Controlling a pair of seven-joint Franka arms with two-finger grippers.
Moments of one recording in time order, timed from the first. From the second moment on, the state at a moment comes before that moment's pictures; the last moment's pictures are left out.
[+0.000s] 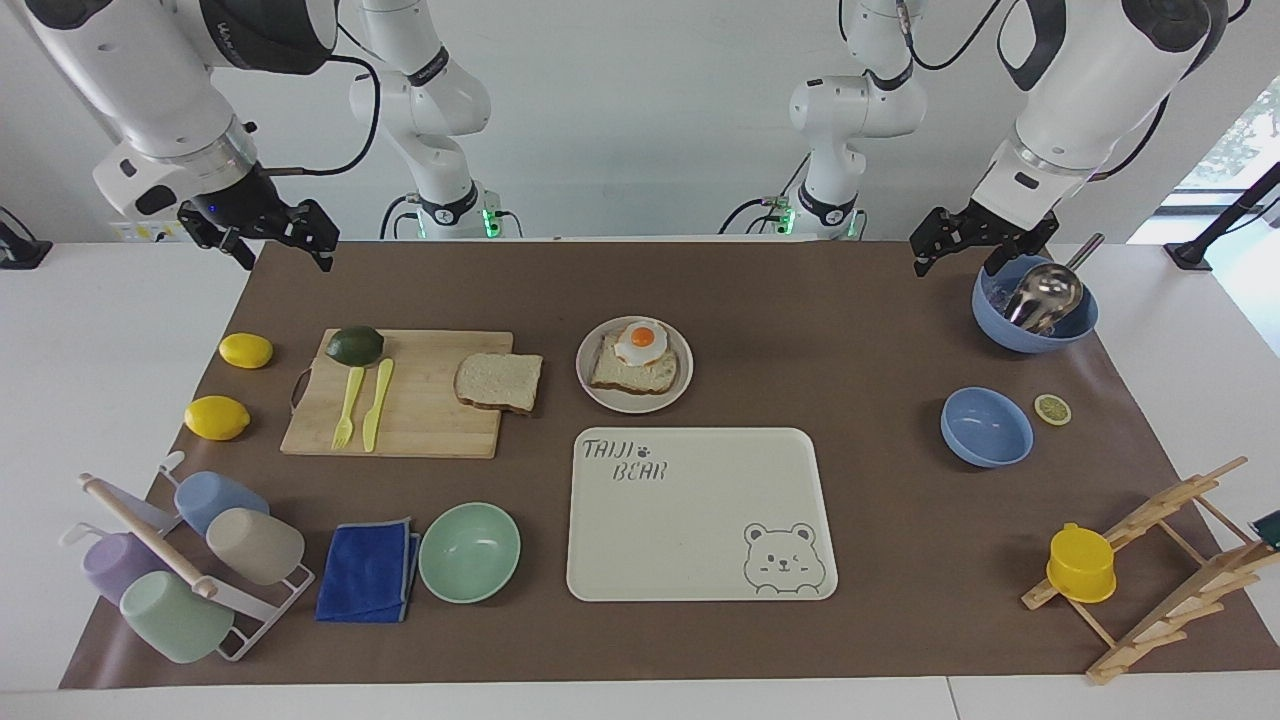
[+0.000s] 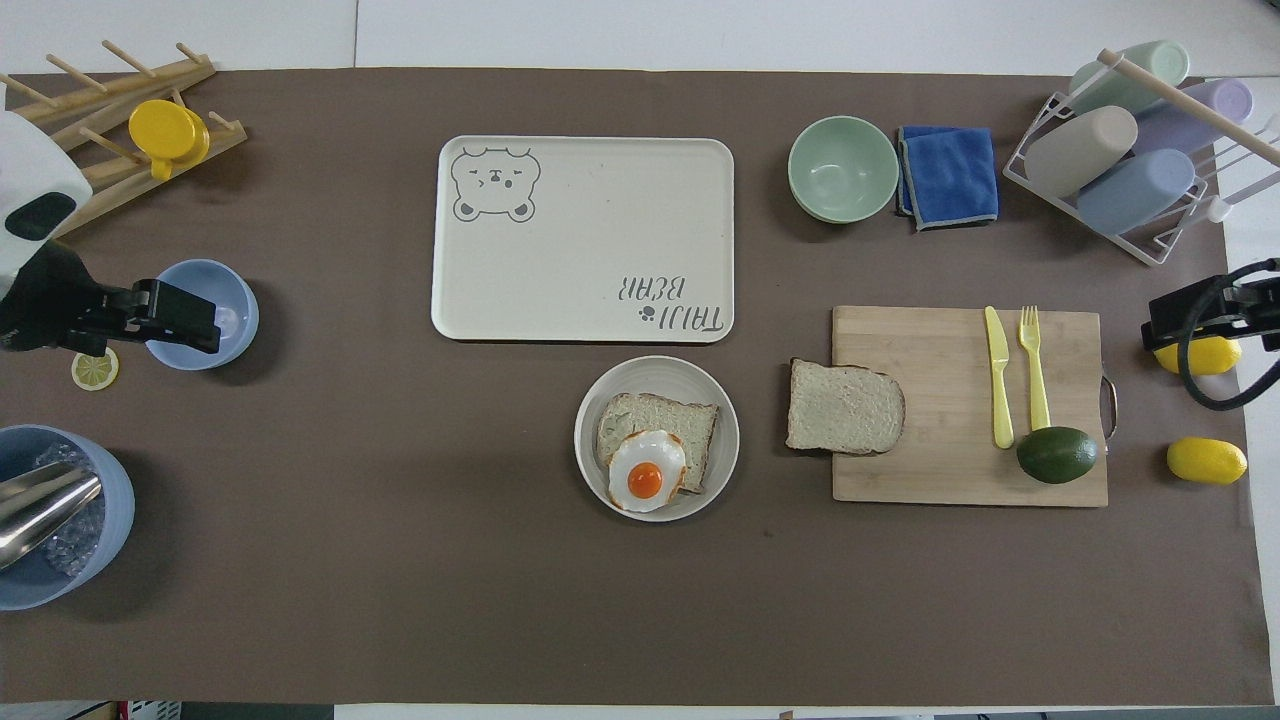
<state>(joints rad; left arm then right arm) -0.10 -0.01 -0.04 -1.61 -0.03 1.49 -0.08 -0.07 0.00 0.01 -1.58 -0.03 1.46 -0.03</state>
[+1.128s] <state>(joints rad) -0.10 -0.01 -0.04 -1.61 -0.03 1.49 -0.08 0.10 0.01 0.03 -1.61 -0.06 1.54 0.02</state>
